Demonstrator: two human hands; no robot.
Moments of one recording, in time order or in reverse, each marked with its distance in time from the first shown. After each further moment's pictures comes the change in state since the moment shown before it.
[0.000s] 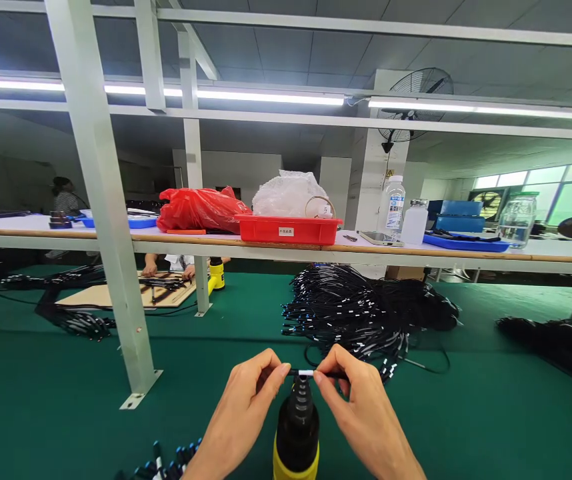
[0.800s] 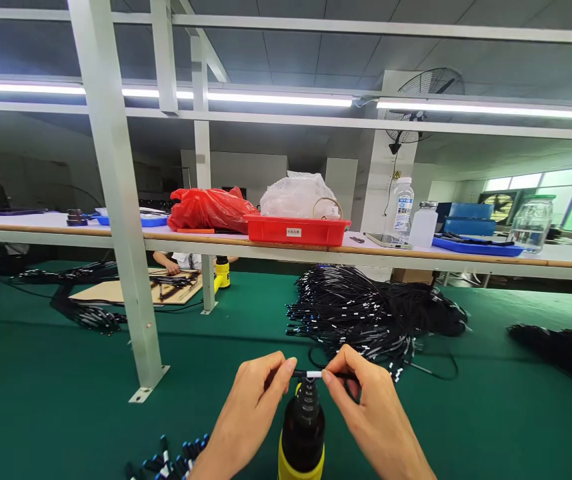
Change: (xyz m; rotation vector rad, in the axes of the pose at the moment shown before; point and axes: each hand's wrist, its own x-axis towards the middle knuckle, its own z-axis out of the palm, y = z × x) left_hand -0.002 0.002 0.001 0.012 0.010 0.039; right_hand -0.001 -0.002 -0.003 0.011 -0.024 0.008
